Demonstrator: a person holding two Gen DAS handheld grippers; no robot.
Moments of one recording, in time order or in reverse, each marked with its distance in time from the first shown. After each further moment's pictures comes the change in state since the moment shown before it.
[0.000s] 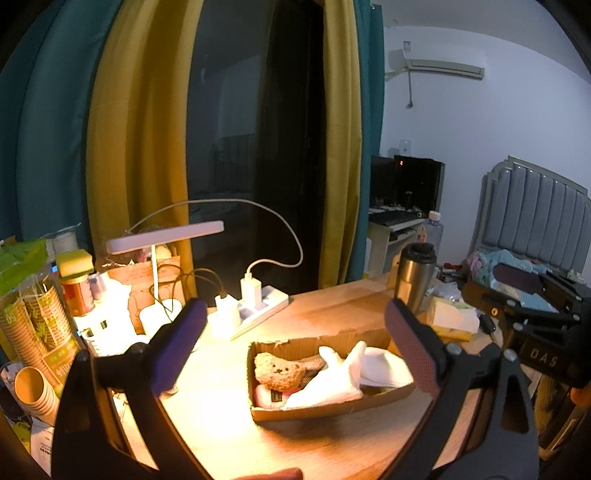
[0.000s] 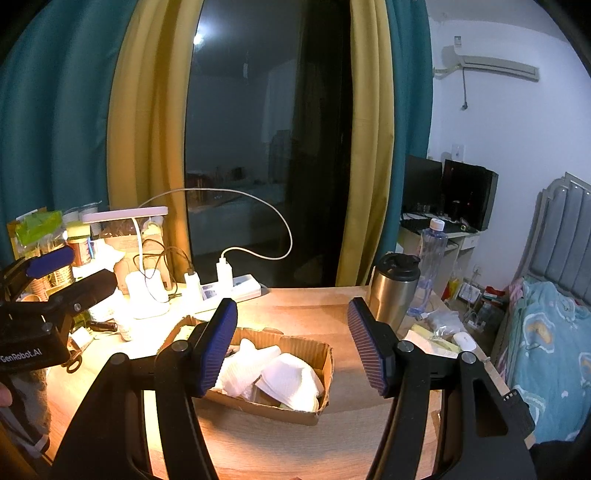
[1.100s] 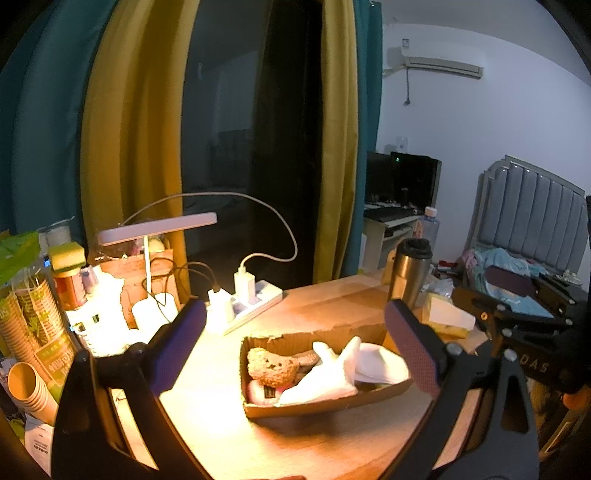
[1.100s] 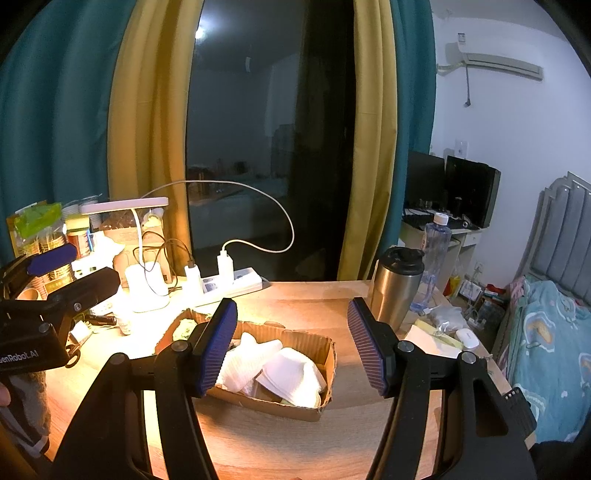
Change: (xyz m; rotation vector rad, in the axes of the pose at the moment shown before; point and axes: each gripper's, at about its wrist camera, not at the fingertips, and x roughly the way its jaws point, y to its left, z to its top) left arm 0.006 -0.003 -0.006 -0.004 0.017 -0.020; right arm 0.004 0.001 -0.006 -0.009 0.021 0.005
